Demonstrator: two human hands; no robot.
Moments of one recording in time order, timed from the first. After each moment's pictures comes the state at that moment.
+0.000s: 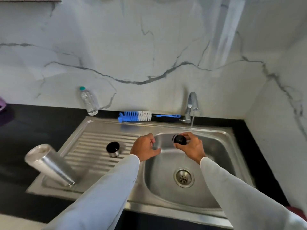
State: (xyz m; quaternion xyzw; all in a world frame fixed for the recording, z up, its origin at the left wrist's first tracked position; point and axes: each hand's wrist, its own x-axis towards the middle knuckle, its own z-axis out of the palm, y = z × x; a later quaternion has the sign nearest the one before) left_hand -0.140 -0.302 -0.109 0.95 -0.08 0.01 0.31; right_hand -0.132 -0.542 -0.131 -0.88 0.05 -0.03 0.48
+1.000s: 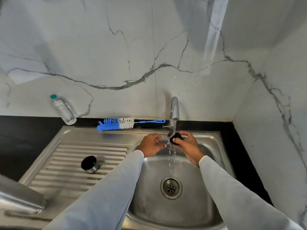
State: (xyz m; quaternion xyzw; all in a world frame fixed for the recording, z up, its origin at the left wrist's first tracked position) left_hand -0.044 -0.409 -0.129 0.89 -0.04 -0.14 0.44; right_hand -0.070 -0.605 -0.138 -0.63 0.14 0.07 0.76
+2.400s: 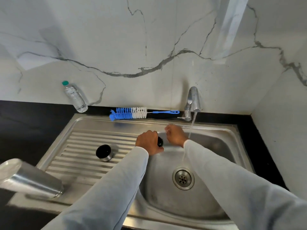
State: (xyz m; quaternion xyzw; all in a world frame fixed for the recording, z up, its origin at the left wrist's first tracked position) left_hand -0.070 -0.353 -0.113 0.99 -0.07 -0.10 0.05; right_hand -0.027 -0.502 -0.141 -0.94 -0.03 0.12 0.33
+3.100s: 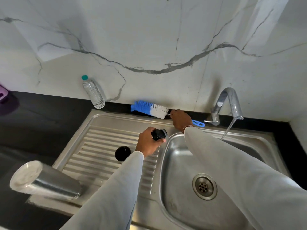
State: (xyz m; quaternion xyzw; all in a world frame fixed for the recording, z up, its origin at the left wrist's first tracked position) left_hand -0.048 -0.256 -0.142 0.89 0.10 -0.05 0.45; right_hand 0.081 -0.422 -0.161 -0.99 -0.12 0.03 0.10
